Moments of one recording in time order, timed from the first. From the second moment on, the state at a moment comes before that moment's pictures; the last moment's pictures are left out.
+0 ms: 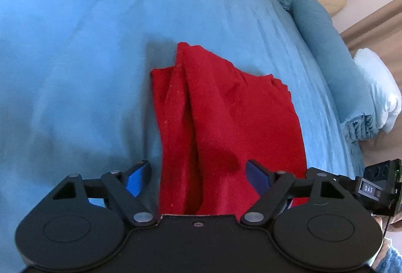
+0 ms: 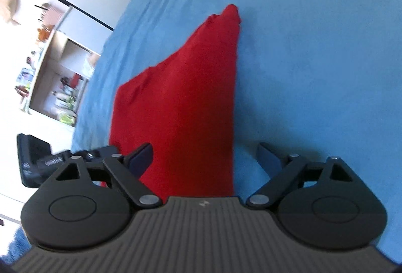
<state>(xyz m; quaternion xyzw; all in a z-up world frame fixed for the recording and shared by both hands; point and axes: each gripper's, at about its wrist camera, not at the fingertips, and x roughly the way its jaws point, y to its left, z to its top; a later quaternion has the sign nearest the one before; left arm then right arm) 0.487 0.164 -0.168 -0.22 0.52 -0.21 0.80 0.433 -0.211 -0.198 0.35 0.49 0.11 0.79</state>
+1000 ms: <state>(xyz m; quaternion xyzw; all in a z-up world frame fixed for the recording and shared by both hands) 0.320 0.029 -0.065 -0.03 0.45 -0.25 0.86 0.280 -0.234 -0.066 0.24 0.43 0.15 0.85</state>
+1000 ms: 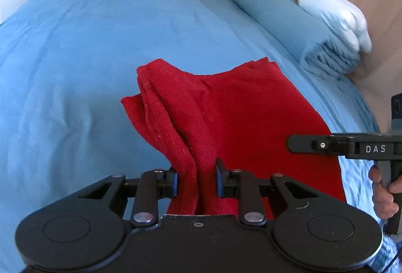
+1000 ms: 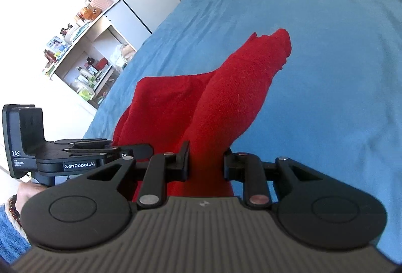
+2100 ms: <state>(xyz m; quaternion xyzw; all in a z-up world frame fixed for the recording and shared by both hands) 0.246 -0.013 -0.061 0.11 0.39 -0.11 0.91 0.164 -0.264 -0.086 0.17 0.39 0.08 0.90</state>
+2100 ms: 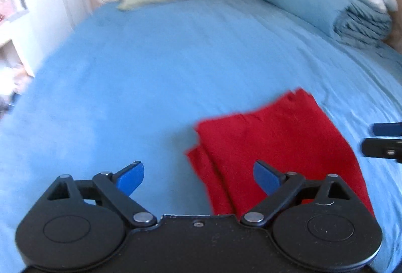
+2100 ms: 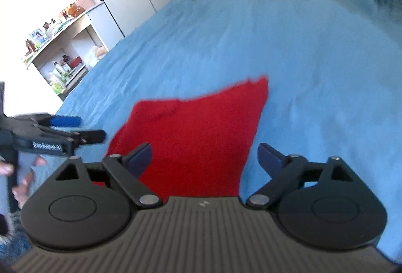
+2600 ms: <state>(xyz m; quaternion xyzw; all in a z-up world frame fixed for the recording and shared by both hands) 0.102 0.020 0.085 0.06 0.37 -0.04 0.92 0.043 -0.213 0.107 0.07 0.39 -0.06 0.92</state>
